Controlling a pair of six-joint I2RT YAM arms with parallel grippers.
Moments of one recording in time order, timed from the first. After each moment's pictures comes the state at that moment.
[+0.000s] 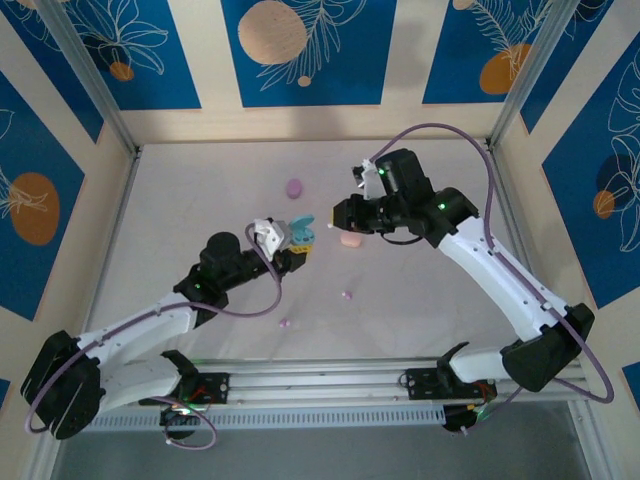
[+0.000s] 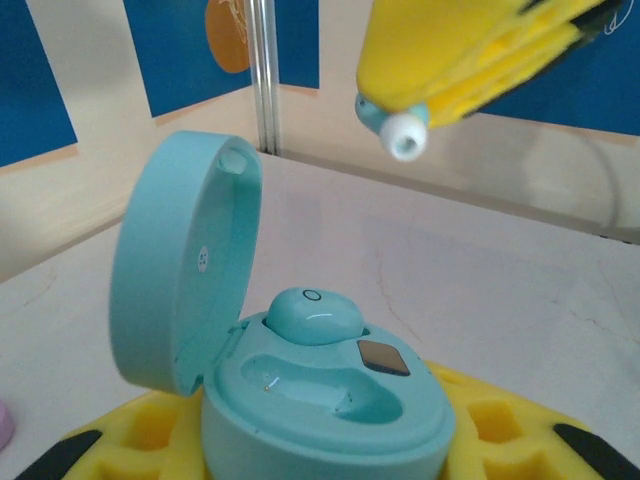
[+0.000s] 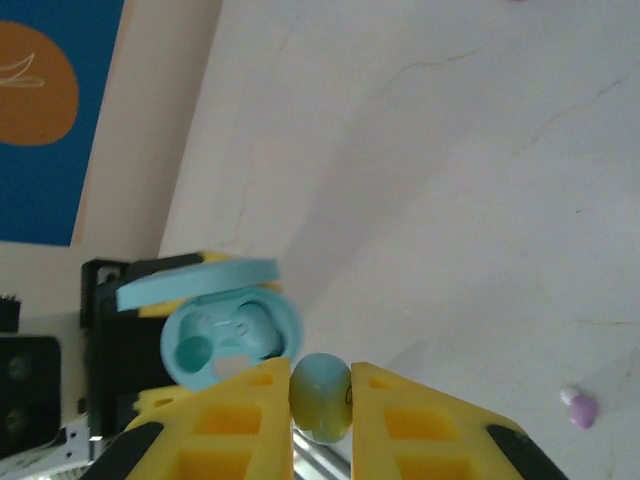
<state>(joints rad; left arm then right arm) -0.71 1.09 0.57 0.41 0.32 0.05 0.61 1.33 1.44 -0.85 -0.40 0.60</state>
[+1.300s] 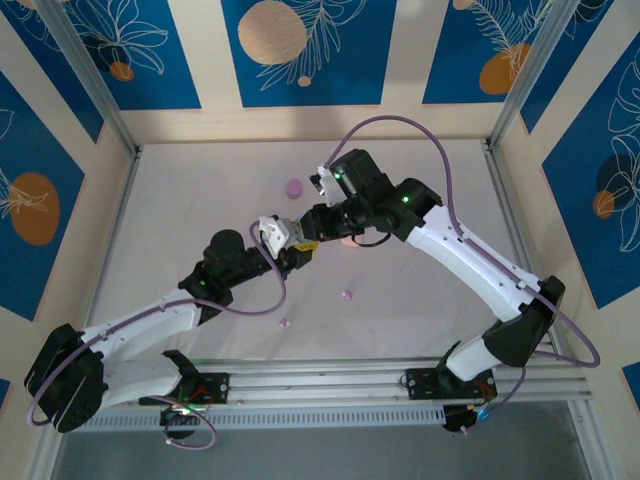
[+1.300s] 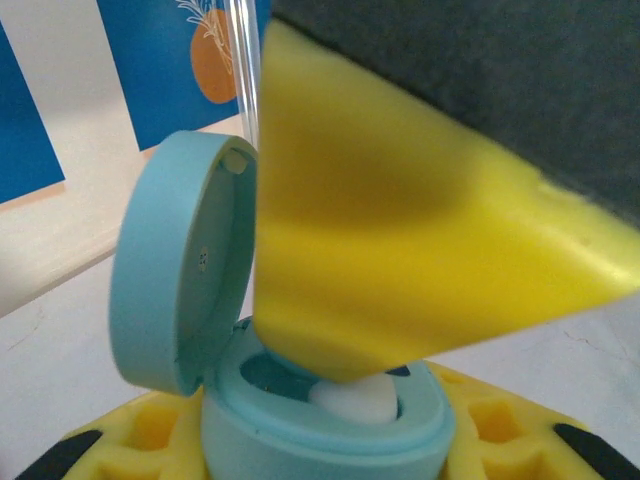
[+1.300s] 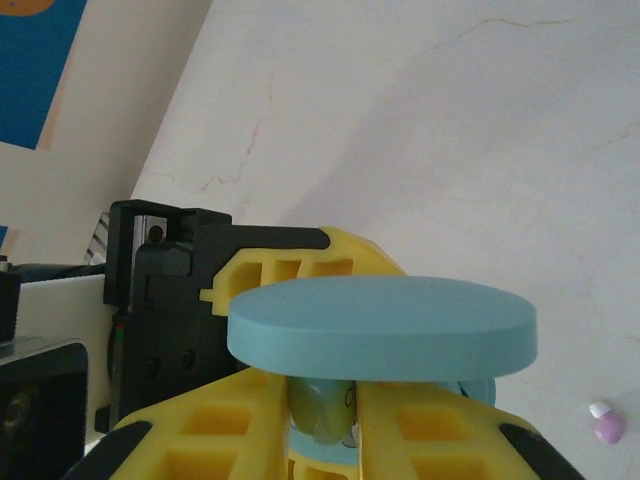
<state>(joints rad) -0.73 1.12 0.60 0.45 0.32 0.06 0.80 1.50 1.65 -0.97 -0.29 0.50</state>
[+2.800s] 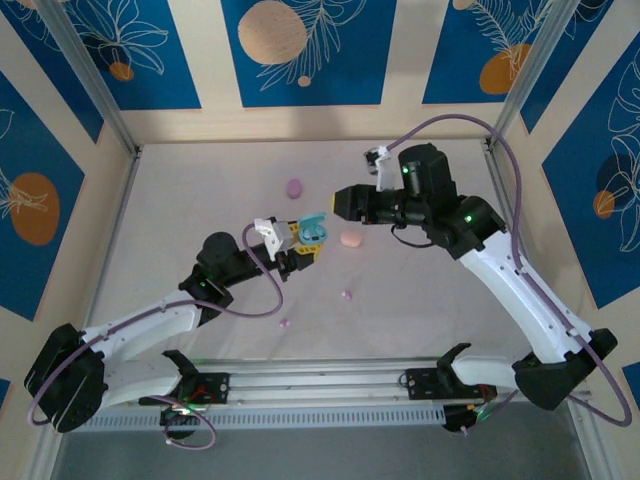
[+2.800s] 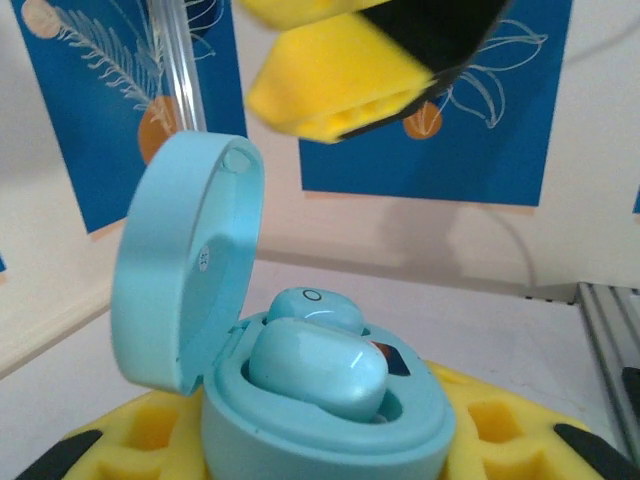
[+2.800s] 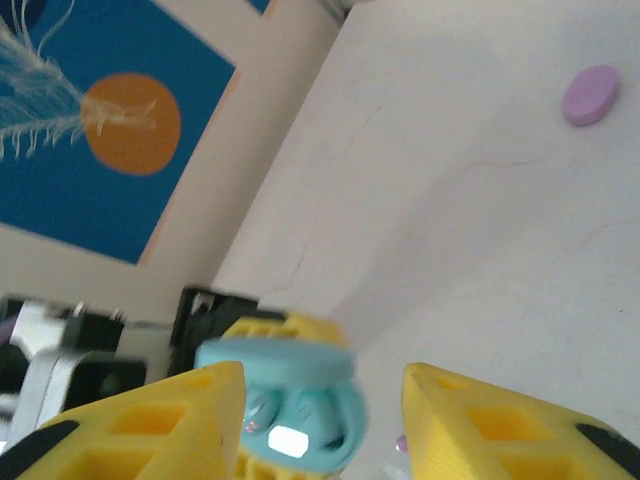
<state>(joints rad) -0.73 1.12 0.58 0.63 0.47 0.02 0.58 1.22 1.46 -0.74 -0.40 0.59</state>
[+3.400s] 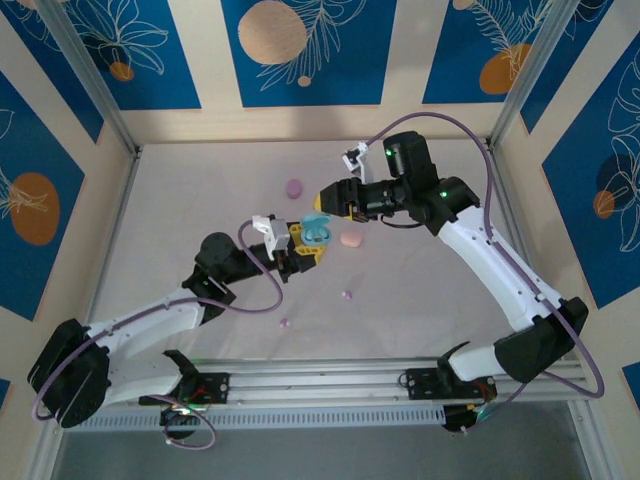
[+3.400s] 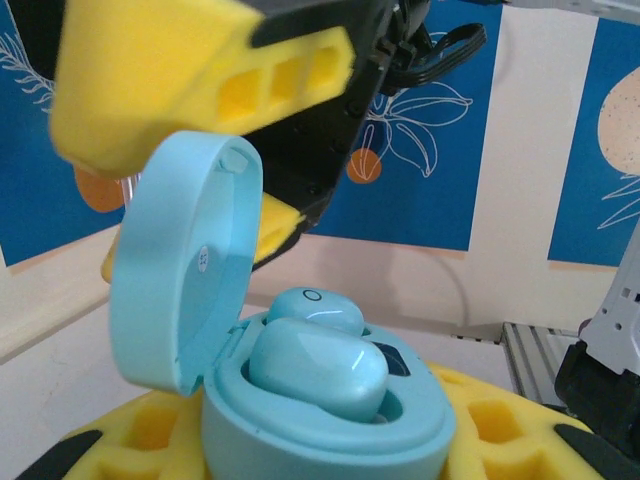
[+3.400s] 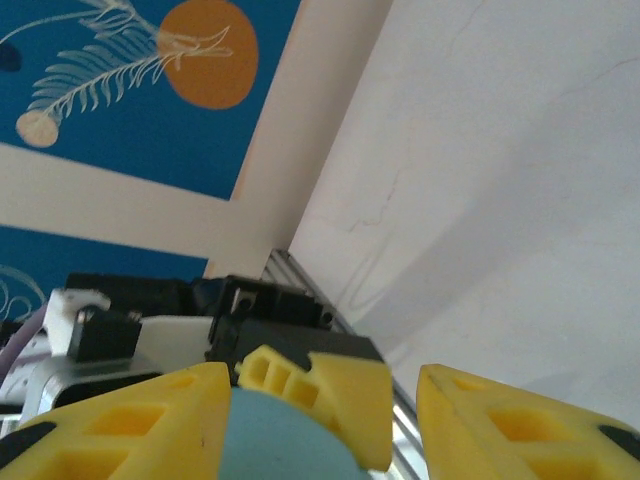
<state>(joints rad) -0.73 1.15 0.59 0.75 0.56 -0.10 0.53 1.38 1.49 -0.72 -0.77 0.61</state>
